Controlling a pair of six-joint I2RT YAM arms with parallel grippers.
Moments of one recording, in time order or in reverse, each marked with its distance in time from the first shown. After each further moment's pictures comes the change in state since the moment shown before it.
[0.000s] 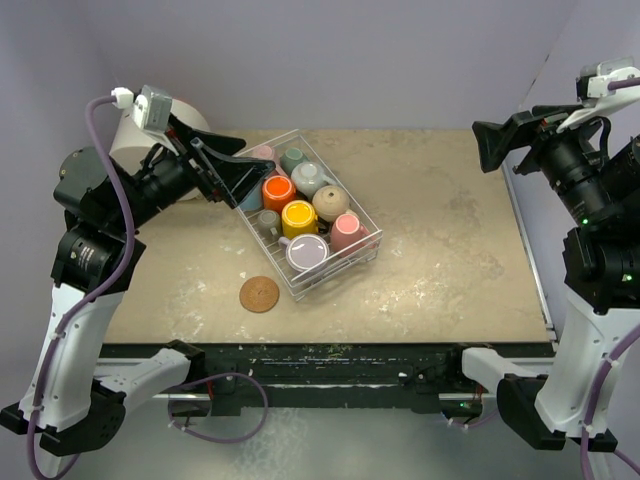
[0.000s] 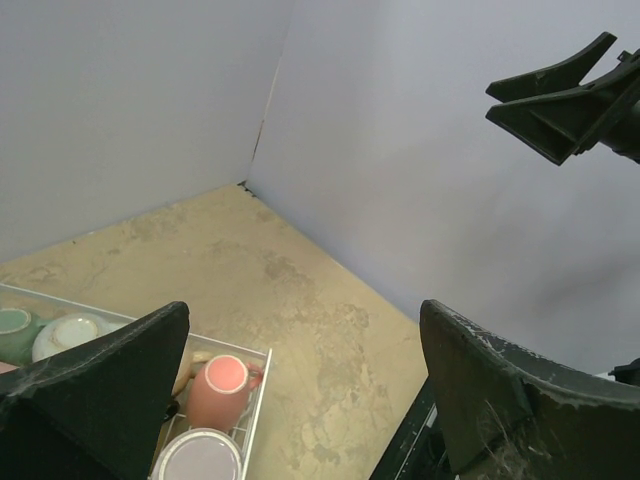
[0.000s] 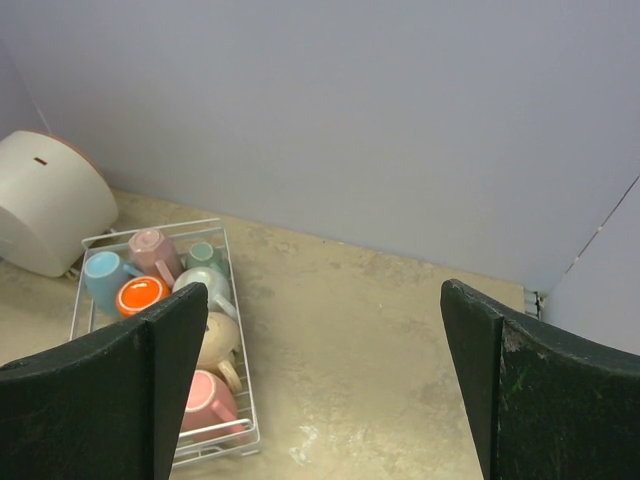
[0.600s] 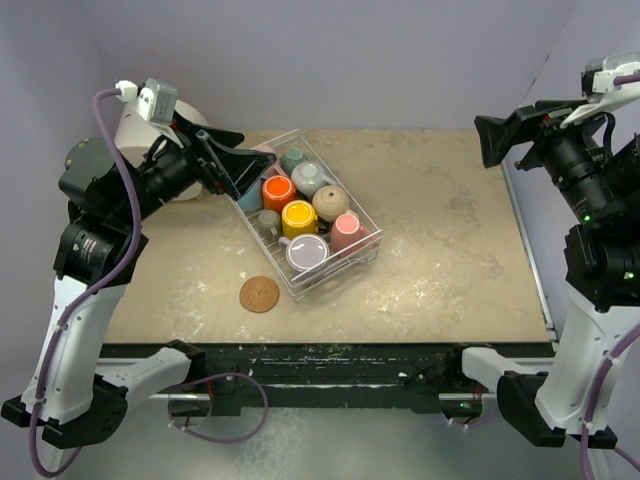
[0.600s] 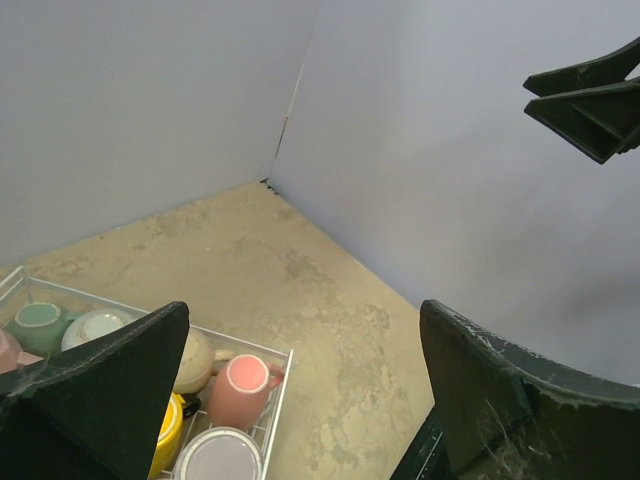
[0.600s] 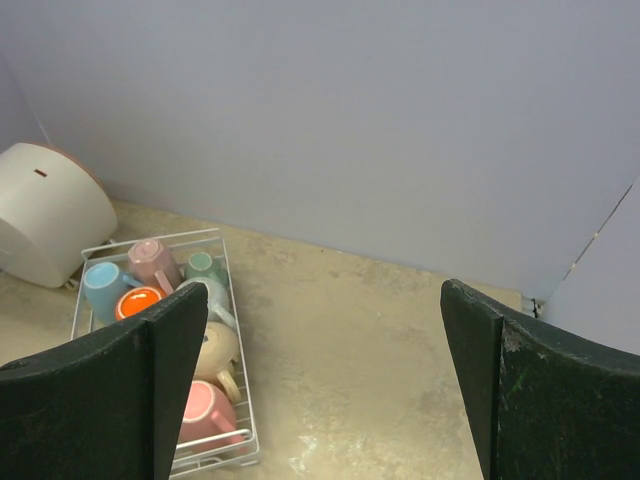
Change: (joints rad) left arm 0.000 0.038 0.042 -0.036 -0.042 0.038; right arm 0.000 0.019 0.034 0.005 0.008 0.008
